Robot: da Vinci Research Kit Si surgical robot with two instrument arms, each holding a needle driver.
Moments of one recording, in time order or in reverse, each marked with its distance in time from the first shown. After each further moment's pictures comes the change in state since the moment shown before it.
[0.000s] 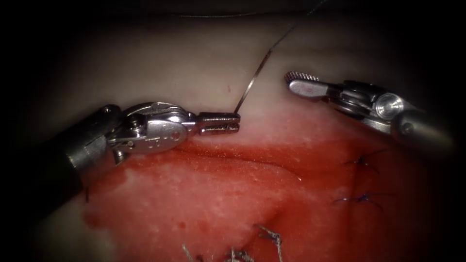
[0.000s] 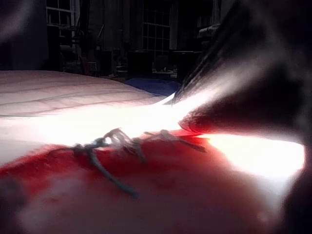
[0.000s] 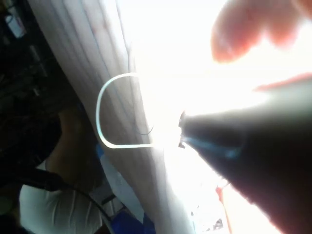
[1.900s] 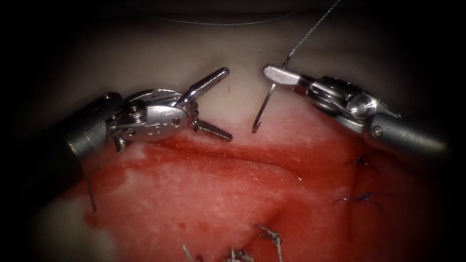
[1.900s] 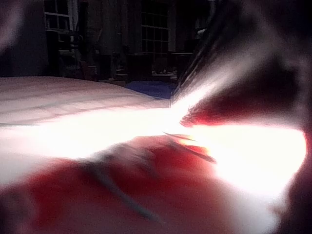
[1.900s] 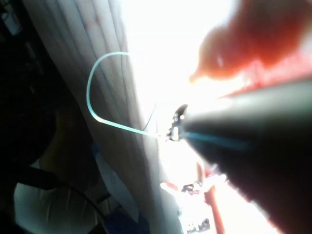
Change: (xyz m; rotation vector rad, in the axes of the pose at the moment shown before) right arm 0.000 0.000 0.003 -0.023 -0.084 -0.063; left arm 0.001 0.004 -0.003 -0.011 -0.061 0.041
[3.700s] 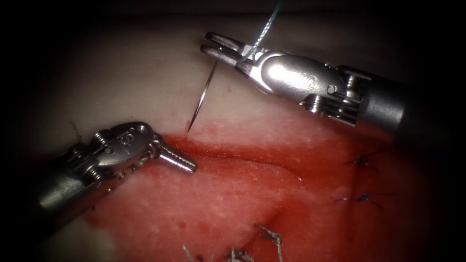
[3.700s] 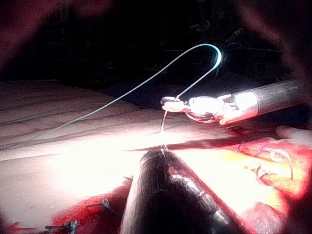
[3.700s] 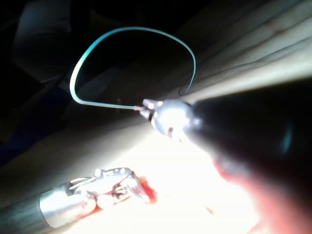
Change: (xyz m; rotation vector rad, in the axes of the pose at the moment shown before) right arm -0.001 0.006 0.009 0.020 0.010 -1.449; left arm 0.001 -0.009 -0.003 0.082 -0.395 1.795
